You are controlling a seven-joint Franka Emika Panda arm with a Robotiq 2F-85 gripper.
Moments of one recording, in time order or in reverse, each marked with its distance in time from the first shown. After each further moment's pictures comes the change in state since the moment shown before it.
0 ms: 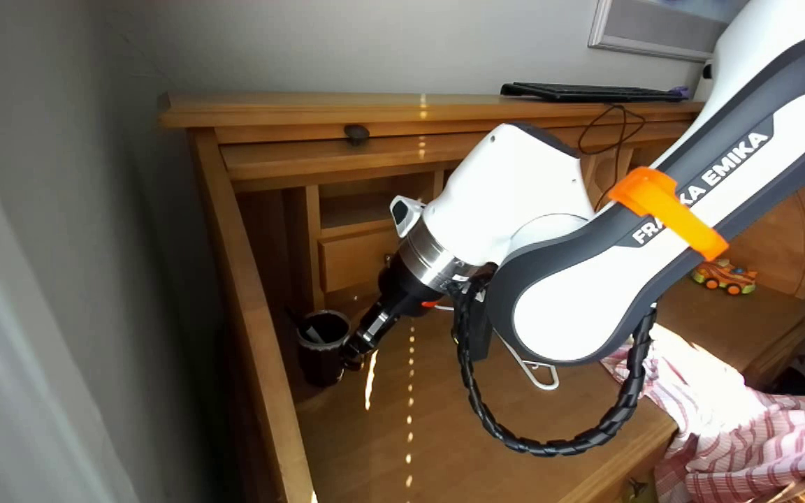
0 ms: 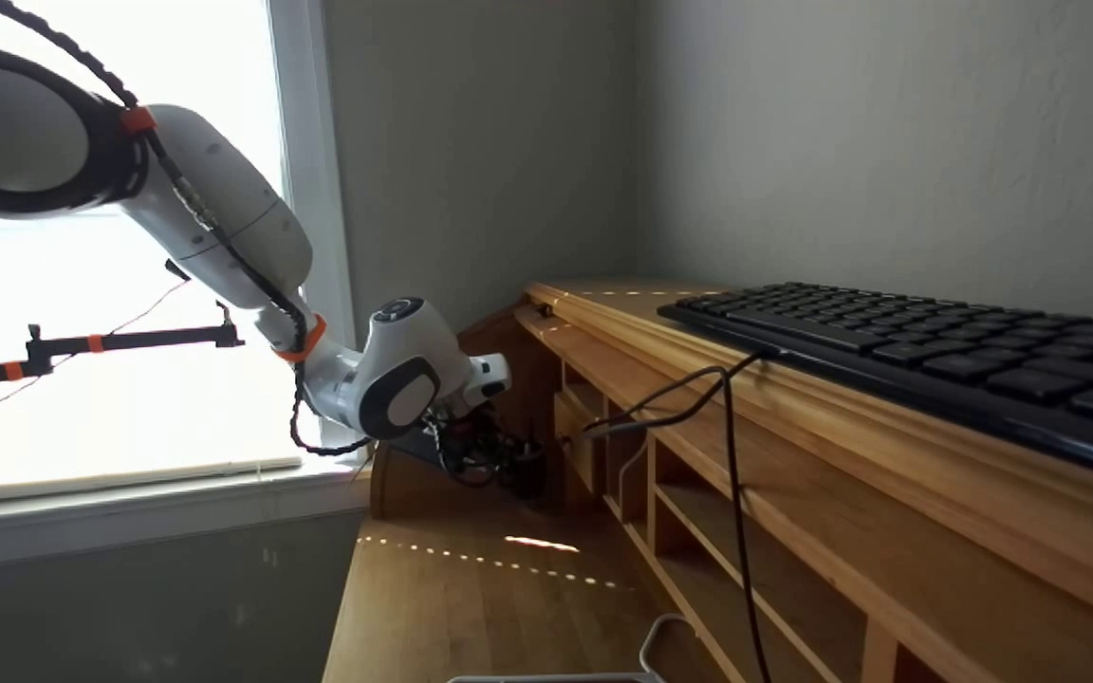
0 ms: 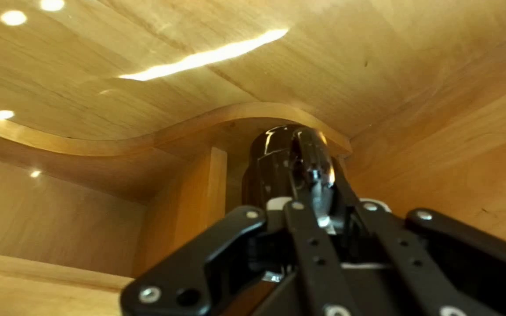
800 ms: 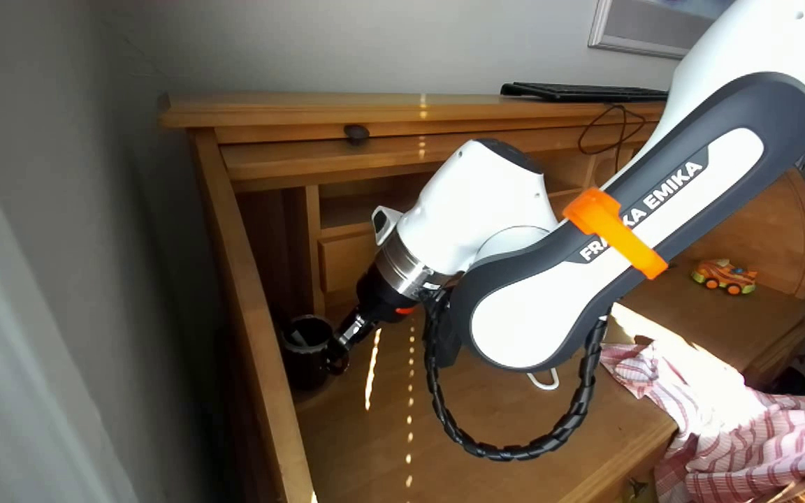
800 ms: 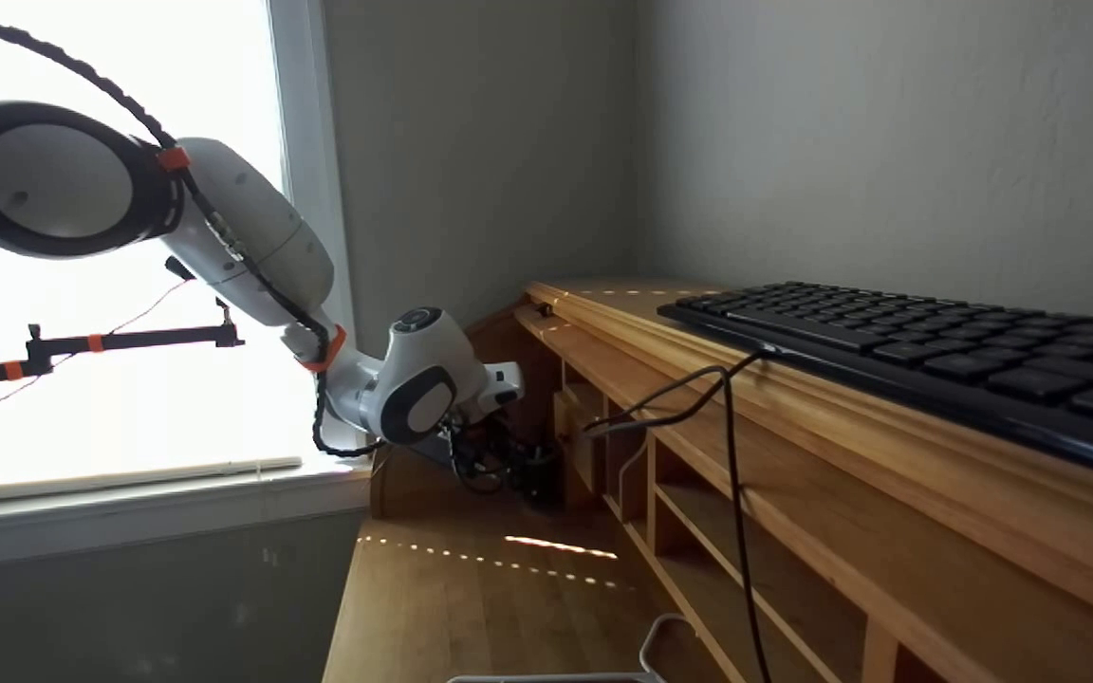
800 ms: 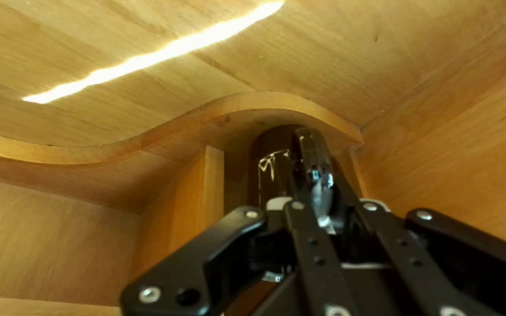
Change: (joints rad) arm 0.011 0.099 -0.003 0.134 0.009 -0.034 0.046
